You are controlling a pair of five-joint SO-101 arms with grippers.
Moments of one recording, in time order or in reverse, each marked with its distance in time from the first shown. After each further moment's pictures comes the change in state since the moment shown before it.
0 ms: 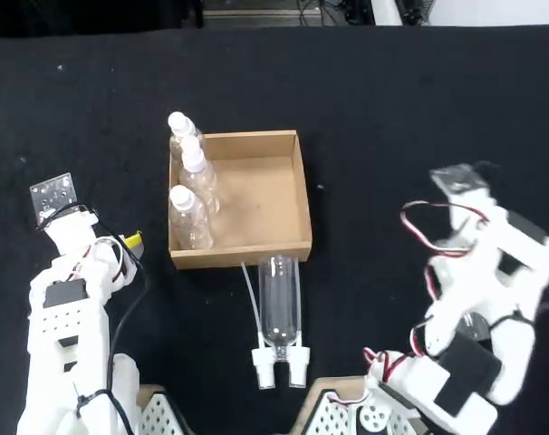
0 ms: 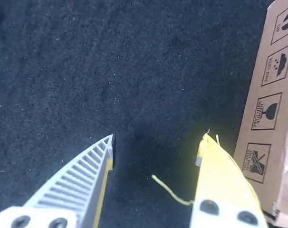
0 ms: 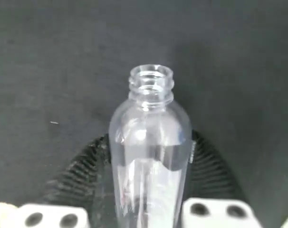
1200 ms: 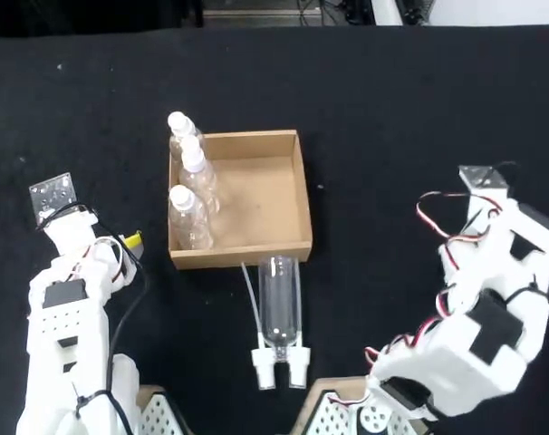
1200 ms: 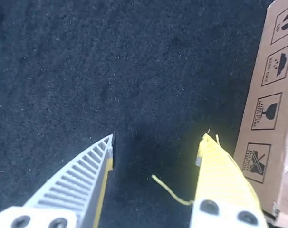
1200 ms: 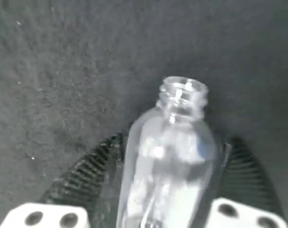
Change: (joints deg) left arm 0.0 0.0 0.0 0.0 0.0; right arm -0.3 17.8 -10.0 -1.4 -9.2
